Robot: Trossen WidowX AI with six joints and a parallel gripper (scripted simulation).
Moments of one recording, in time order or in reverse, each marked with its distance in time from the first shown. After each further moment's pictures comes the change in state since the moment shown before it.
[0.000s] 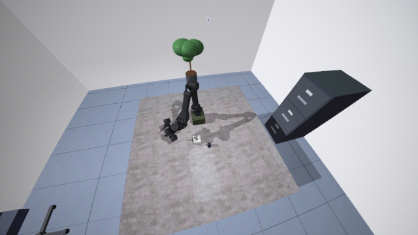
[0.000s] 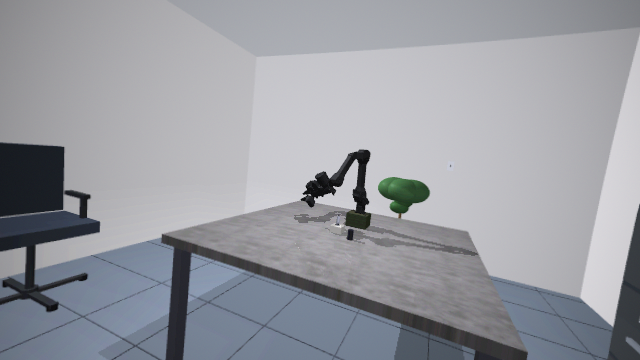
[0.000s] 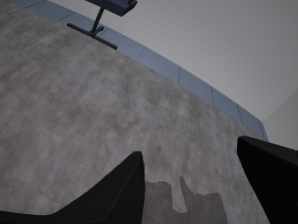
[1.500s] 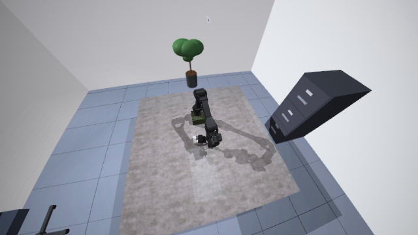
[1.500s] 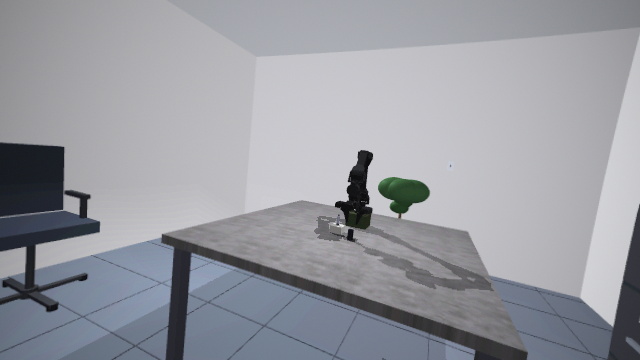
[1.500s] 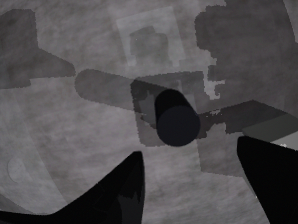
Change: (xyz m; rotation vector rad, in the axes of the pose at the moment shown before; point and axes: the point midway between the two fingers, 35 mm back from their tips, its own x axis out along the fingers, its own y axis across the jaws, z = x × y) arm -0.300 0.199 -0.073 -0.738 0.540 1.062
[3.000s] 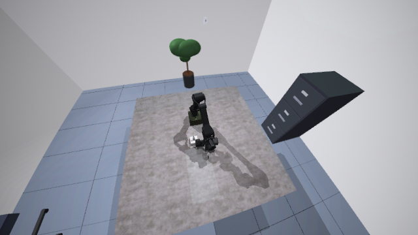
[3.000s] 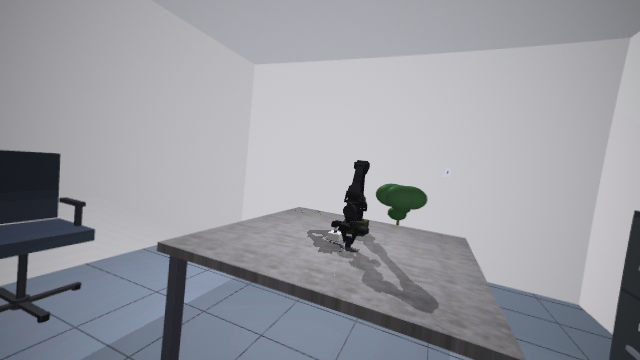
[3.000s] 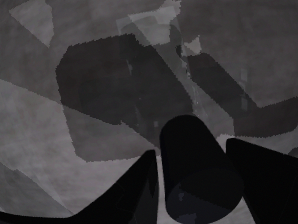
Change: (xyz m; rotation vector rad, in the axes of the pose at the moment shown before) arm 0.068 0.001 0.000 0.000 -0.004 0.002
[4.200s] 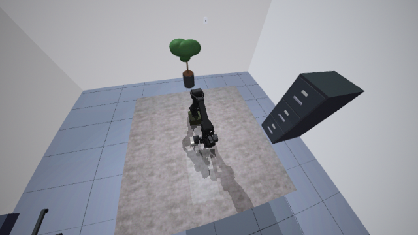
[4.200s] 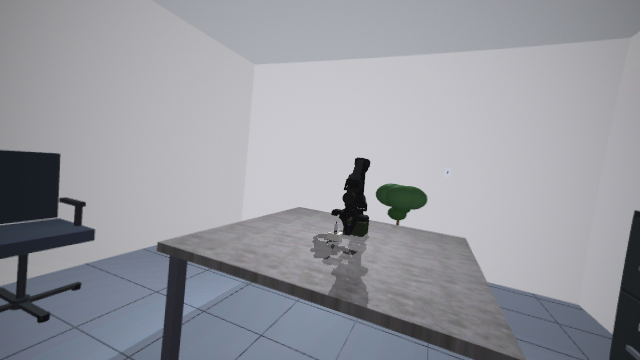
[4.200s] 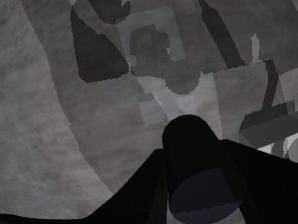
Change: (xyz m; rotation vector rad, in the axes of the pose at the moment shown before) arm -0.060 -0.008 -0.002 0.001 0.007 -0.001
